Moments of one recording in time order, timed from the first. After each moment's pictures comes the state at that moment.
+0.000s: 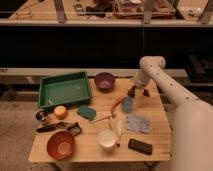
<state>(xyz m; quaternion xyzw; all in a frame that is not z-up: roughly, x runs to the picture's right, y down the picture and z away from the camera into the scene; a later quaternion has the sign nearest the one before) 0.202 0.006 0.934 -0.26 -0.11 0.00 0.96</state>
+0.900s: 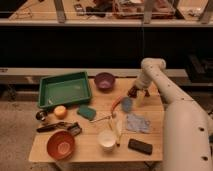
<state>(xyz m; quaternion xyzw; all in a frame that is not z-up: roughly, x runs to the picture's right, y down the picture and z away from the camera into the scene) 0.221 0.026 0.958 -0.29 -0.10 0.01 0.95</state>
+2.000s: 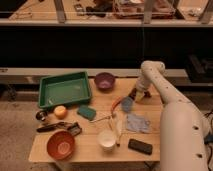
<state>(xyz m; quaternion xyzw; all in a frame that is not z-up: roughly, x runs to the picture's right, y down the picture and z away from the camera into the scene) 0.222 0.040 0.972 -0.31 -0.10 0.02 0.95</state>
